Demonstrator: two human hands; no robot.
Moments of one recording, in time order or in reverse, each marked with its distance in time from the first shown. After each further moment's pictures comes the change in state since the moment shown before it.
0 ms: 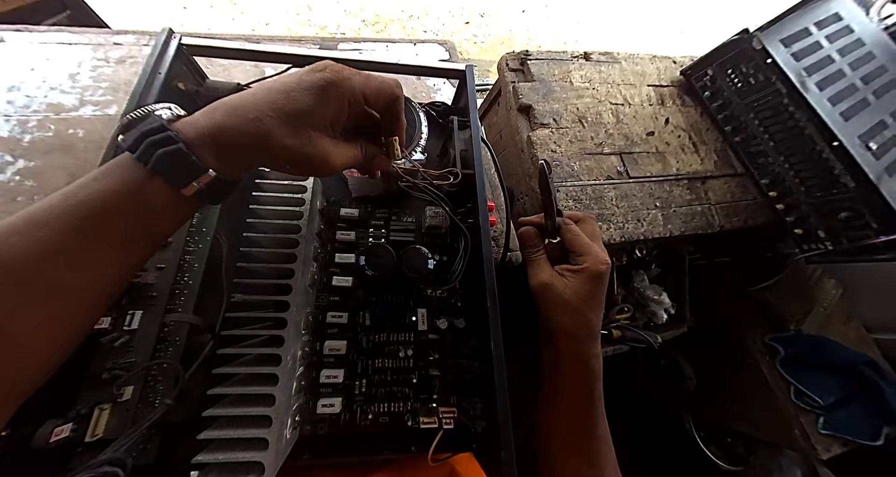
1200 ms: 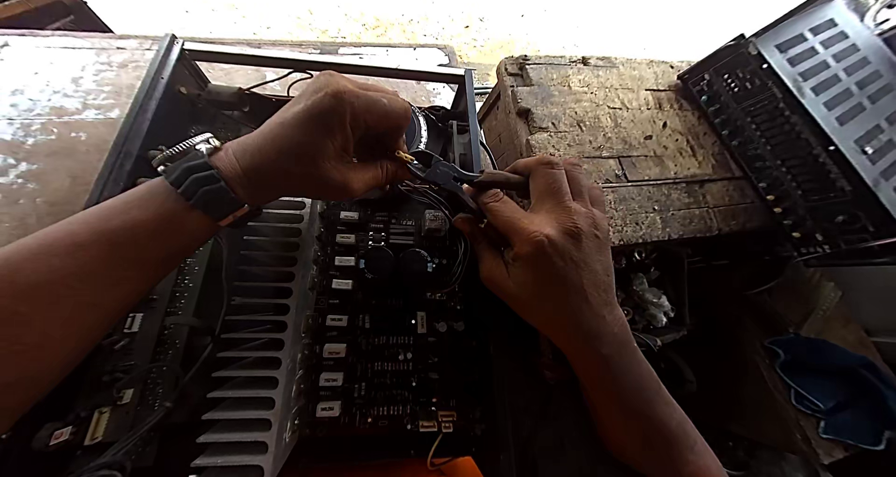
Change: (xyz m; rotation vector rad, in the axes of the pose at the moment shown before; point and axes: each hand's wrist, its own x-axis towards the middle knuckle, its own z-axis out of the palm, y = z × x) left_hand 0.004 0.001 0.024 0.174 0.240 0.202; right_hand 0.049 -0.089 -0.001 -0.546 -0.267 -0.446
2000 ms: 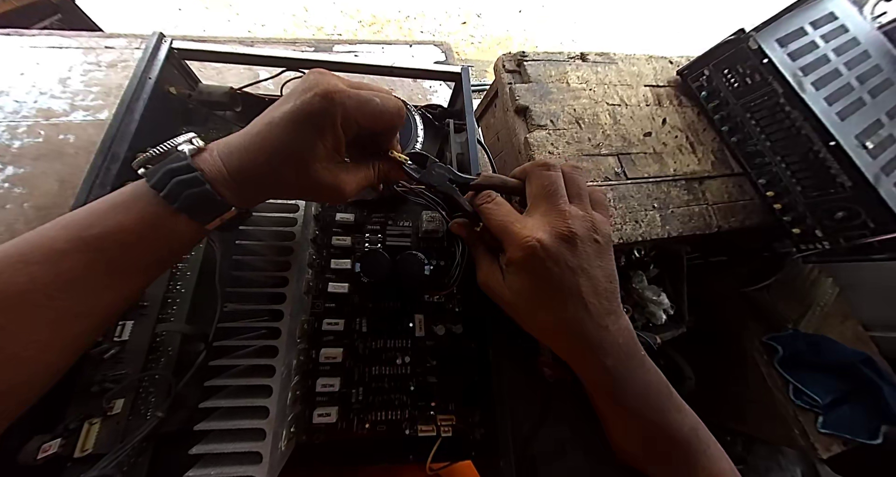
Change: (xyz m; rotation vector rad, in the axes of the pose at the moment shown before) left_hand 0.000 0.000 -0.003 0.030 -0.025 0.012; right_hand 0.001 -0.005 -0.006 -0.067 -0.054 -0.003
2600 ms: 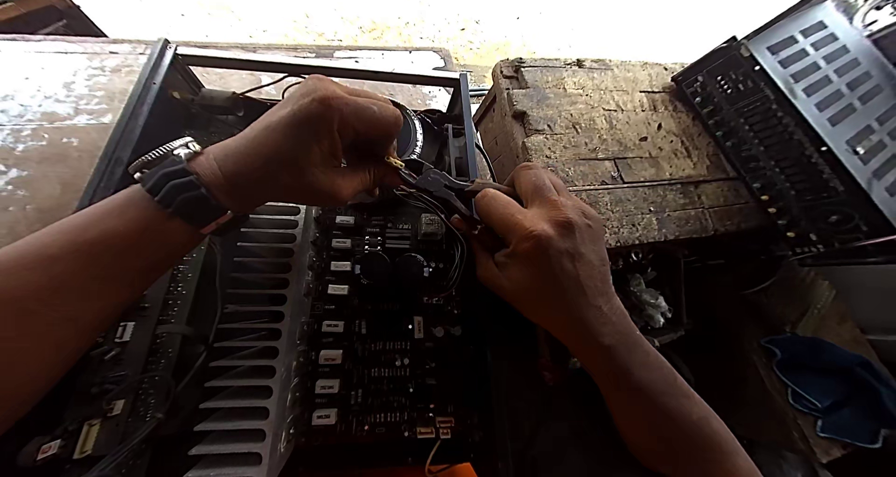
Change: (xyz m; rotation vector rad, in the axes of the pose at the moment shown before) left_hand -0.002 0.001 -0.002 -0.028 -0.006 0.005; right_hand 0.006 0.009 0.005 0.088 0.033 -0.052
